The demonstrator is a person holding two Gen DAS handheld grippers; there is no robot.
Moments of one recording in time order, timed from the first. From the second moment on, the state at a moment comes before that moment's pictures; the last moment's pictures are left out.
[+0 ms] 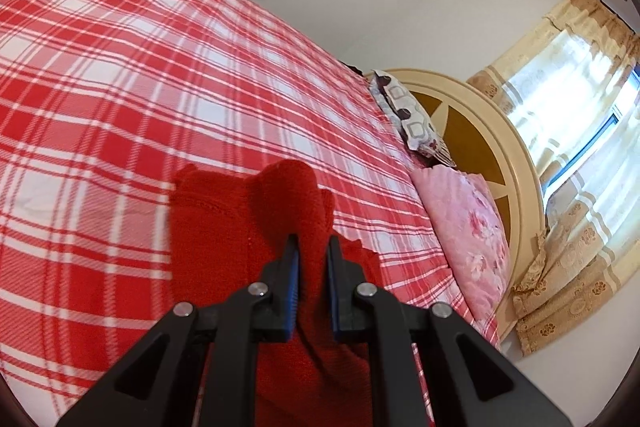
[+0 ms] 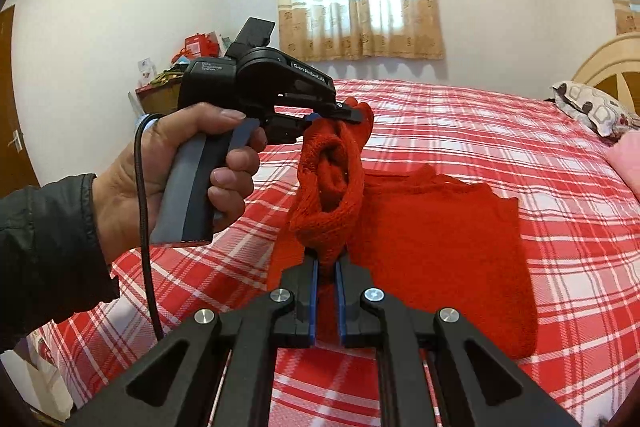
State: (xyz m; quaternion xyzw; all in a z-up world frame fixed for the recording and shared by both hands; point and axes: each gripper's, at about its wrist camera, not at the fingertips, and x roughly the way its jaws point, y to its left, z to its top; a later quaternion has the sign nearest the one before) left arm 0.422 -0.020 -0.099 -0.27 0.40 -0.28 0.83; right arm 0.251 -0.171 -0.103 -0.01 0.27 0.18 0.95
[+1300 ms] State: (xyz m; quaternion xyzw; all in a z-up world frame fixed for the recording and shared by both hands) left arm 0.423 -0.233 -0.131 -0.02 0.45 -0.30 0.84; right arm 0.269 -0.336 -0.178 0.30 0.40 0.08 0.86
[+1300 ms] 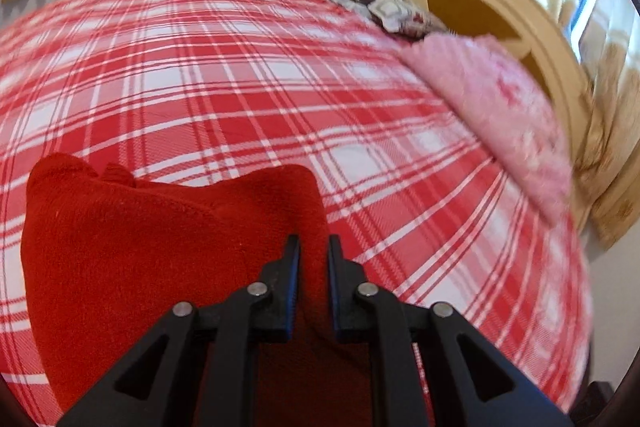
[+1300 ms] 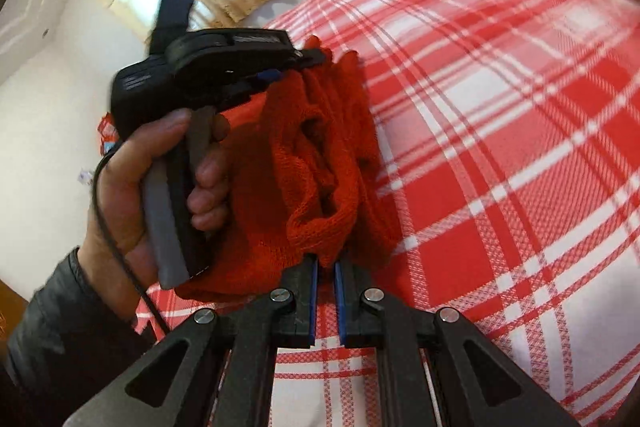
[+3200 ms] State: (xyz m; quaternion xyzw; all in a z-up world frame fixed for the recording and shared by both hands) left arm 0.313 -0.123 -0.152 -0.02 0.37 -0.24 0.90; right arm 0.417 -0.337 -0.161 0.20 0.41 0.15 0.88
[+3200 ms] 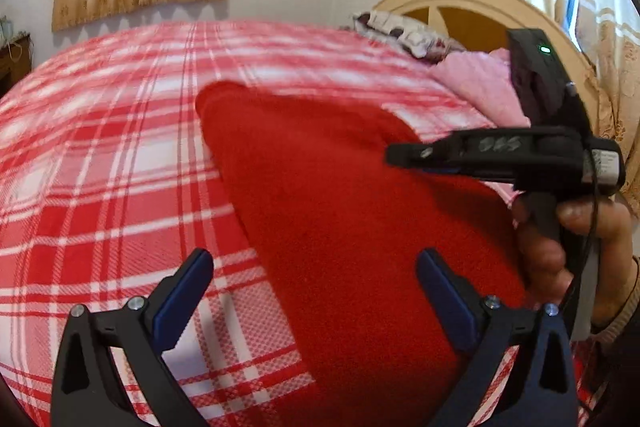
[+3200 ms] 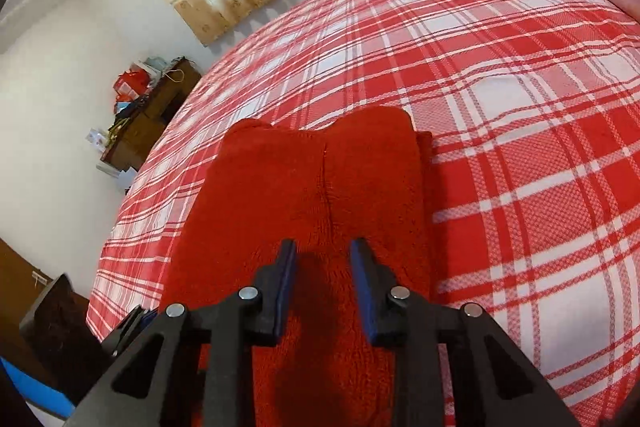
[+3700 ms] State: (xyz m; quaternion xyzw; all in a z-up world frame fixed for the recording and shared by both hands) left arm 0.320 -0.118 -0.167 -0.05 0.42 -0.25 0.87; right arm 0.432 -0.336 -0.161 0.14 0.45 0.08 0.88
